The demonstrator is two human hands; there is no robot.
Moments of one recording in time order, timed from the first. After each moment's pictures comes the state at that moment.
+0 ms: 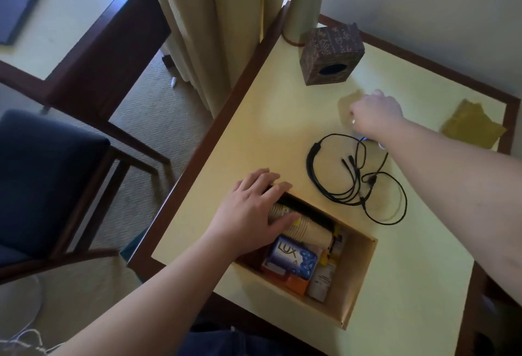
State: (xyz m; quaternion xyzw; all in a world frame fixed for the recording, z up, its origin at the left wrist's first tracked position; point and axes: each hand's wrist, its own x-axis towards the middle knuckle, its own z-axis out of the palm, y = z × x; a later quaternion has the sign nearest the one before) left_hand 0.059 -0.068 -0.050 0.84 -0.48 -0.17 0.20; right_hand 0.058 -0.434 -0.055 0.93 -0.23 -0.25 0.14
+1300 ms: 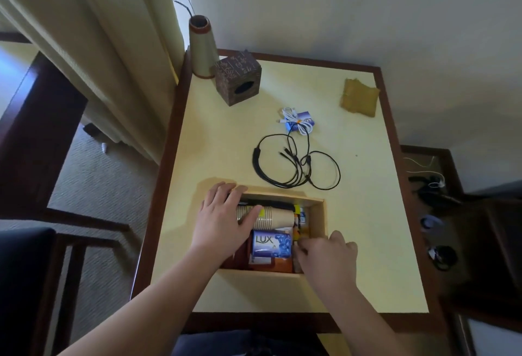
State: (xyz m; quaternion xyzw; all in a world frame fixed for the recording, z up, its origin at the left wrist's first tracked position) left_hand 0.058 -0.069 -0.045 0.83 -0.49 -0.17 0.19; right_hand -0.155 -0.134 -0.002 0.80 -0.55 -0.21 -0.12
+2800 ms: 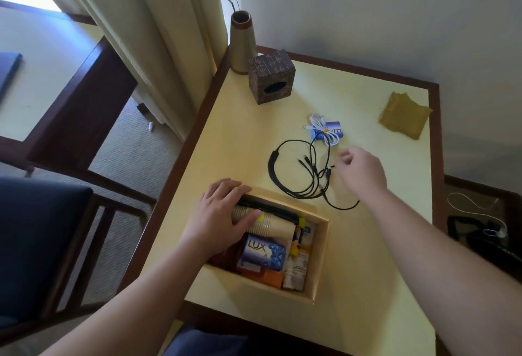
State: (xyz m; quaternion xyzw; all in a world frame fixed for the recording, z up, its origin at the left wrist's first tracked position) left_hand 0.054 -0.071 -0.046 0.85 -0.46 -0.17 0.20; right_hand -0.113 -0.373 -0.041 0.80 -0.52 0.04 -0.28
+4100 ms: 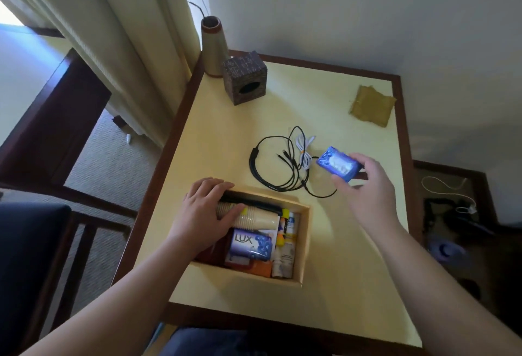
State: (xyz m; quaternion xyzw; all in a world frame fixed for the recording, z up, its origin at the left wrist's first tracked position) left_hand 0.051 -0.071 -0.045 0.84 -0.48 -0.14 0.21; right_hand -0.199 -0.306 0.003 0.74 -0.51 0.23 -0.37
